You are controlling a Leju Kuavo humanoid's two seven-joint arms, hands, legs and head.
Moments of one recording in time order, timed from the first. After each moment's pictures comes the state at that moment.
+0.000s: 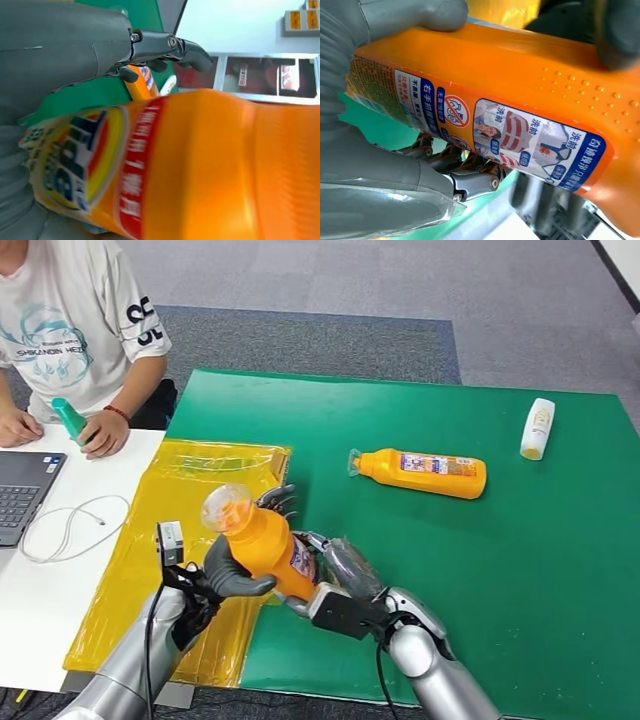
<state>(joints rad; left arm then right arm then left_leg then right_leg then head) -0.29 -0.03 -0.34 -1.13 0.13 -0.71 -0.60 -0.22 0.12 0.52 -1.35 0.47 0.05 -0.37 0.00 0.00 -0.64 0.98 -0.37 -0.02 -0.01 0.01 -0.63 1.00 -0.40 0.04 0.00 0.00</state>
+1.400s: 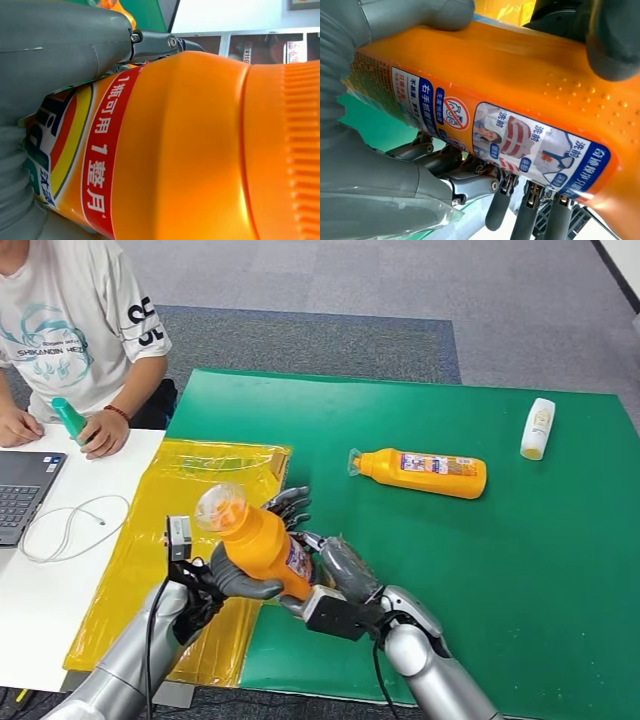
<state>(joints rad) -0.32 -0.01 -0.41 -1.15 0.17 -0.74 -0.56 -0.24 0.12 0.56 -1.31 0.50 0.04 -0.38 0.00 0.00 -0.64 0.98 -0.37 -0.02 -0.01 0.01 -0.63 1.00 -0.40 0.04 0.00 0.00</state>
